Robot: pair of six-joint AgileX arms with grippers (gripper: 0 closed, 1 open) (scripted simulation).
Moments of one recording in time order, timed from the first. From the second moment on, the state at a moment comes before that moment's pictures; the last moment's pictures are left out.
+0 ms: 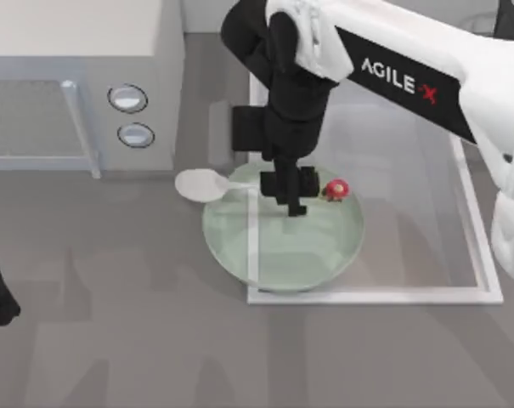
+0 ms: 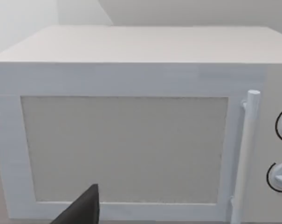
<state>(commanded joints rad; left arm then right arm) 0.00 0.00 0.00 0.00 0.00 0.00 0.63 2.49 2.24 -1.23 -0.01 -0.95</state>
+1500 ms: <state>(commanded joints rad) 0.00 0.00 0.00 0.00 0.00 0.00 0.64 2.52 2.20 -1.24 -0.01 -0.96</state>
